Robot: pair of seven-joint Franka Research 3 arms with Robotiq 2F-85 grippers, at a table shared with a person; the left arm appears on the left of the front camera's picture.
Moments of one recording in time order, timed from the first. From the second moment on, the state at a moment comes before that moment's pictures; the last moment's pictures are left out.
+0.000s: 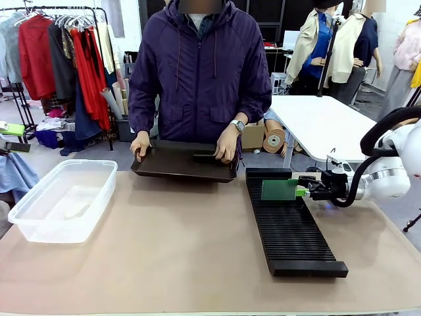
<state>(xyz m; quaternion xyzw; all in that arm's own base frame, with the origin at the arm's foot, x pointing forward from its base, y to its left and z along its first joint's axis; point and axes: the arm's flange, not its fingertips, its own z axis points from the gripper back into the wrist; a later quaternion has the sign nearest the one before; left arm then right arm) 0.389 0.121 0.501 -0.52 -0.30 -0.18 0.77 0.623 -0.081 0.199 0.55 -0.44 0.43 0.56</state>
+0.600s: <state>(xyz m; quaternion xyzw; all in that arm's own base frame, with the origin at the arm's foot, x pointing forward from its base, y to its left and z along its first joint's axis) 0.389 0.121 0.501 -0.52 -0.30 -0.18 0.77 0.623 -0.081 0.199 0.55 -0.44 0.43 0.56</state>
